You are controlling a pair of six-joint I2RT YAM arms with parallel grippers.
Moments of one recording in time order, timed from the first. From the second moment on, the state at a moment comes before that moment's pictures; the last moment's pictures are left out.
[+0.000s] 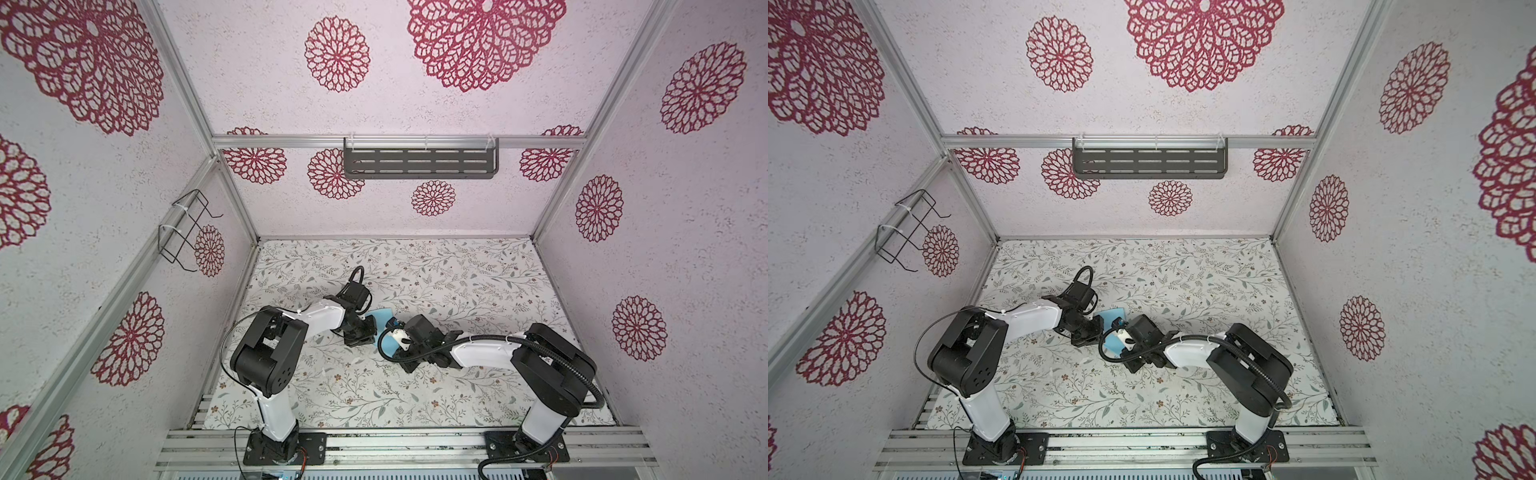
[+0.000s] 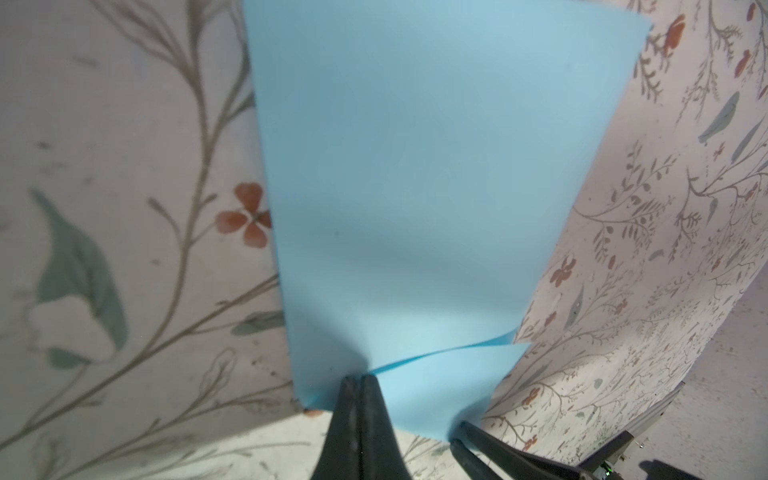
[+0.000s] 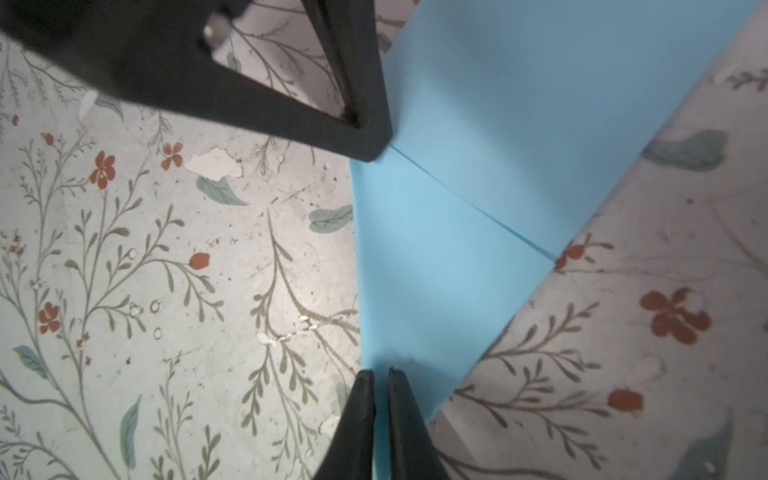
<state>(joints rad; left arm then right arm) -0.48 1.83 1.03 -0.51 0.31 -0.67 0.91 1.71 0.82 -0.06 -0.18 0.15</state>
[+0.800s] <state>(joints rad) -0.48 1.84 1.06 -0.54 0.30 -0.67 0.94 1.56 0.68 -0.09 -0.12 0.22</state>
